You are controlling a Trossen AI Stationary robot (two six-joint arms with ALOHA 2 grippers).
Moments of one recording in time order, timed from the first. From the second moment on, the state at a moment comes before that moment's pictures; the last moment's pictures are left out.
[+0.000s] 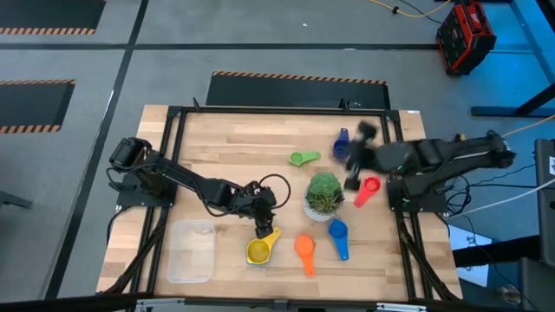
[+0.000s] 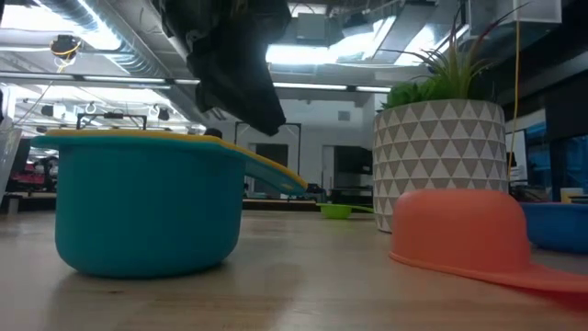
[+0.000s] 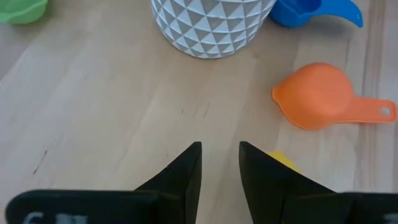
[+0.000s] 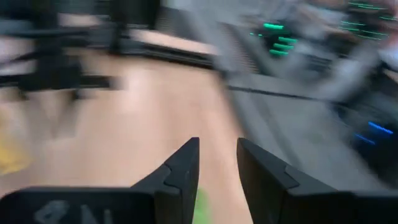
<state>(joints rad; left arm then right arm) -0.29 1.68 1.11 -0.30 -0.28 -0.62 0.21 1.00 1.10 -0.56 0.62 -0.10</state>
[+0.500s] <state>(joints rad) -0.27 1.68 1.11 -0.30 -0.28 -0.62 -0.33 0.88 1.10 -0.87 0.56 0.08</state>
